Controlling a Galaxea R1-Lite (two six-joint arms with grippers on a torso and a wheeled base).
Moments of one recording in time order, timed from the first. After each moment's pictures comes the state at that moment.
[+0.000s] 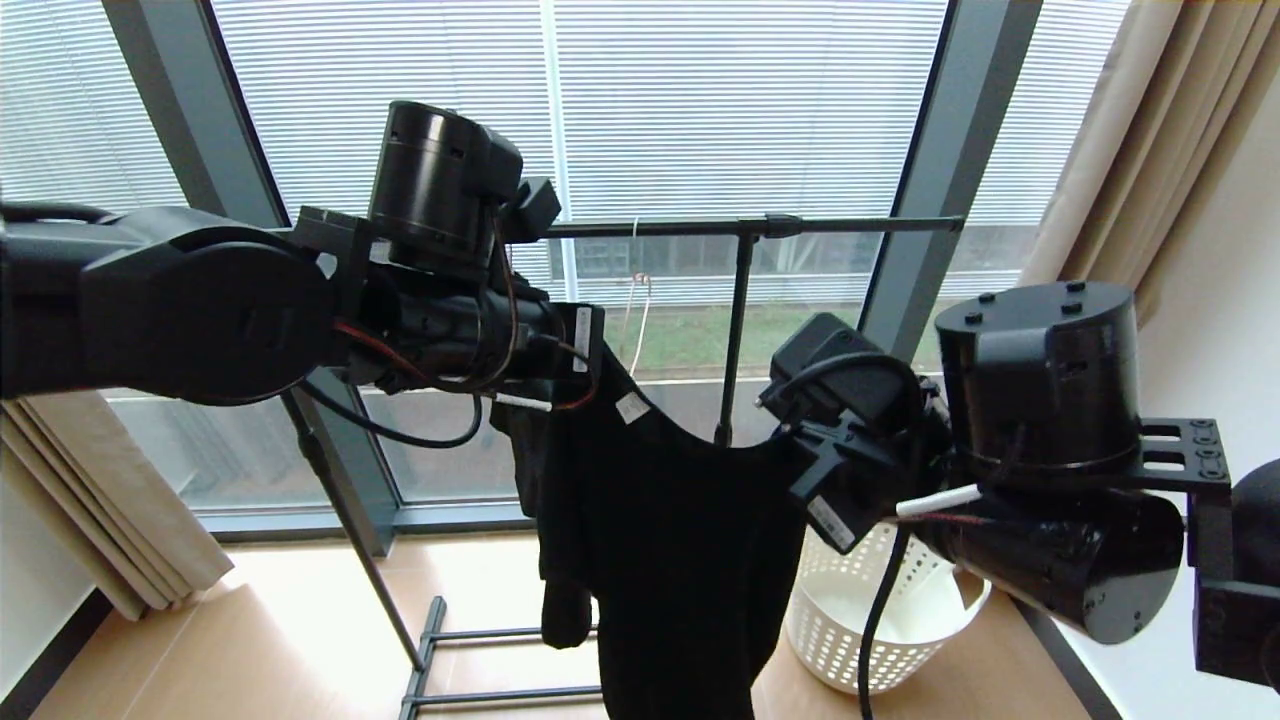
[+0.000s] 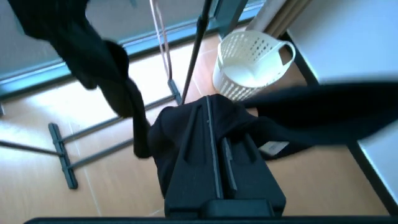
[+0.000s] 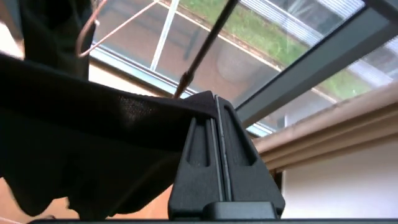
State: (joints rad) left arm -0.60 1.83 -1.48 0.15 0.10 -0.19; right arm 0.83 1.64 -0.93 -0.24 -0.50 -0.32
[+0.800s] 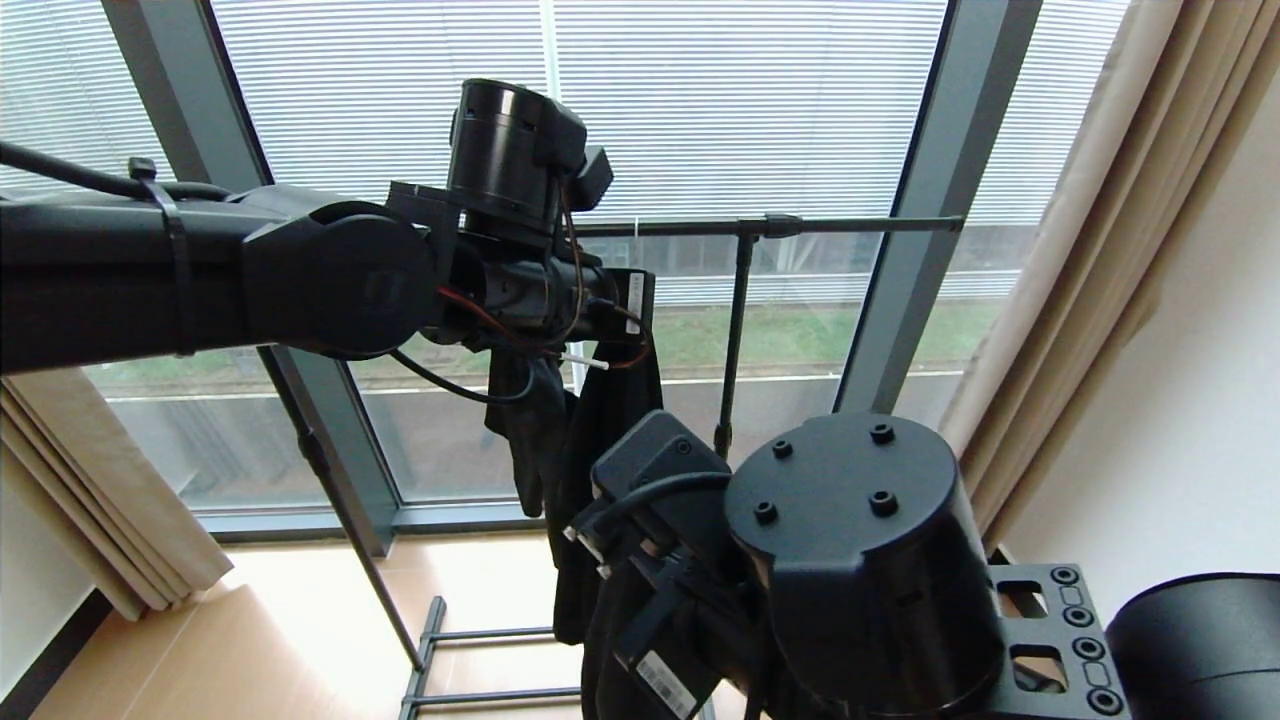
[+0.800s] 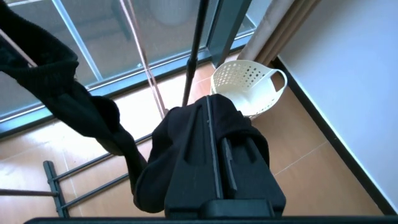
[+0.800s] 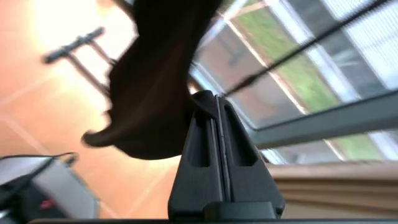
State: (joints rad) left arm -0.62 1.96 -1.68 0.15 0.10 -0.16; right arm 1.14 1.77 -1.04 -0.21 -0.50 -0.01
